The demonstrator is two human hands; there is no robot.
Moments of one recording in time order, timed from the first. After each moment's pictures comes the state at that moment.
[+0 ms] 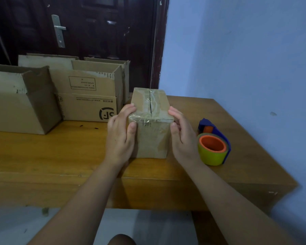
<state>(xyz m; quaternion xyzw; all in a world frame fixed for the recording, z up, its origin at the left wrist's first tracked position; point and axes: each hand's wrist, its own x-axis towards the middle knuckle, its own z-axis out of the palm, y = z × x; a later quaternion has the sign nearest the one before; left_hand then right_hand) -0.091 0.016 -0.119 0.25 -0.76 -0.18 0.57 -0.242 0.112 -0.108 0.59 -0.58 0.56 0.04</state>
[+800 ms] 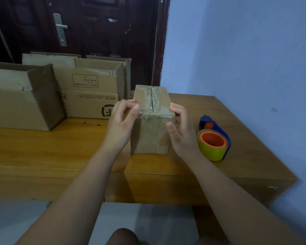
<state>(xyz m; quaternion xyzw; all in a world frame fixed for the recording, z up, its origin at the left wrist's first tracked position) -0.081 0.029 -0.080 0.26 -0.70 -0.42 0.51 -0.243 0.108 -0.103 0.61 -0.56 0.55 0.05</state>
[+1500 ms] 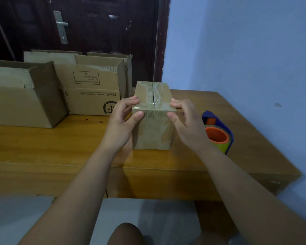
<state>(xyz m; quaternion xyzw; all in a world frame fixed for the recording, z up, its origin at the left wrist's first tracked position) -0.073 0.026 -0.088 0.21 -0.71 -0.45 0.50 -0.251 0.115 -0.083 0.62 -0.62 0.48 0.03</state>
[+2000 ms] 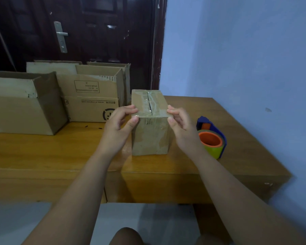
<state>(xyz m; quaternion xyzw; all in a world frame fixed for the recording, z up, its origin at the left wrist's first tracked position) -0.062 0.026 -0.084 0.24 -0.77 -0.35 0.49 -0.239 0.126 -0.076 0.57 -0.60 0.55 -0.11</state>
